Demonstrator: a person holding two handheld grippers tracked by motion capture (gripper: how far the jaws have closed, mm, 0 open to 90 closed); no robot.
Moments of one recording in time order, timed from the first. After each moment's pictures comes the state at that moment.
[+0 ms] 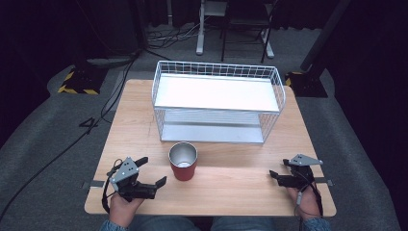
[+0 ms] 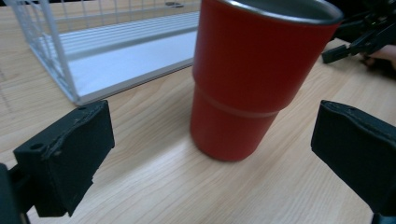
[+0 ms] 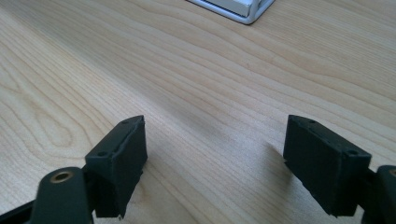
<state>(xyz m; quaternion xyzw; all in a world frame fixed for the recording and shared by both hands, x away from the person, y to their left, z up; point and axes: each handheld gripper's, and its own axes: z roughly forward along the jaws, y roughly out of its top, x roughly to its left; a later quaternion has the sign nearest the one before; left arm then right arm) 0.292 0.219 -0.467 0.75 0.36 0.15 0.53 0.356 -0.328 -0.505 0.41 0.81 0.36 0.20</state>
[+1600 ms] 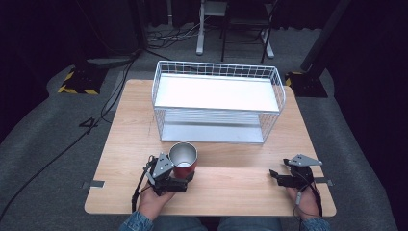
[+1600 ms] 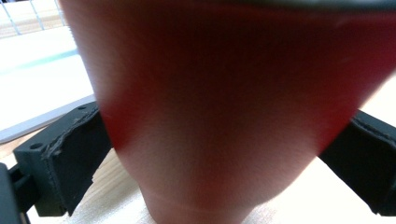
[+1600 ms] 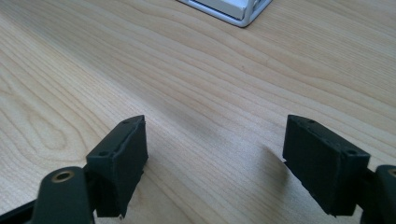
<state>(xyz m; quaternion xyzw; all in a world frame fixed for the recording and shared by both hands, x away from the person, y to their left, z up) 0.320 0.137 -0.487 0.76 0.36 0.18 0.50 0.355 -0.326 -0.505 0.41 0.81 0.36 0.21</state>
